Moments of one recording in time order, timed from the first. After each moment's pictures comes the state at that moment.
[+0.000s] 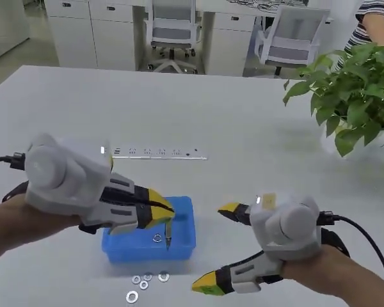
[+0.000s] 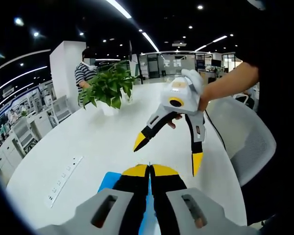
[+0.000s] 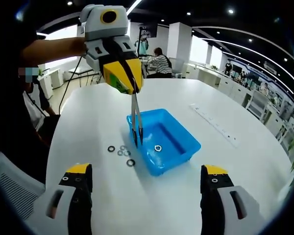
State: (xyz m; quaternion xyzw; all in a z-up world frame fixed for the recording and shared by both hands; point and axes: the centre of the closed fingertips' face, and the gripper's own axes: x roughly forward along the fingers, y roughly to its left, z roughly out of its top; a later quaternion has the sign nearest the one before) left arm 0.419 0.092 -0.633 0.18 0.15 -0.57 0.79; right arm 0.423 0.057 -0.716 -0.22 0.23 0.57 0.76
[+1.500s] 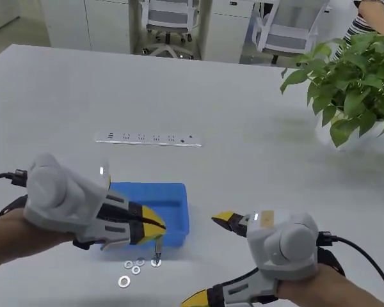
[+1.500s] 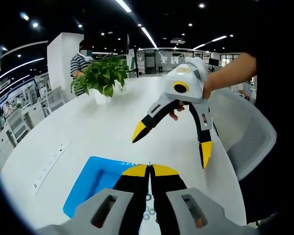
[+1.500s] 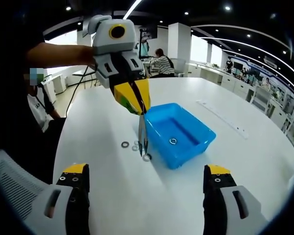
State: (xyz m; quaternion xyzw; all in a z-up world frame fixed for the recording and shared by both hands) left arm 0.401 0.089 -0.682 0.17 0.18 -0.58 0.77; right arm 0.393 0.057 -0.735 -0.19 0.23 0.58 0.75
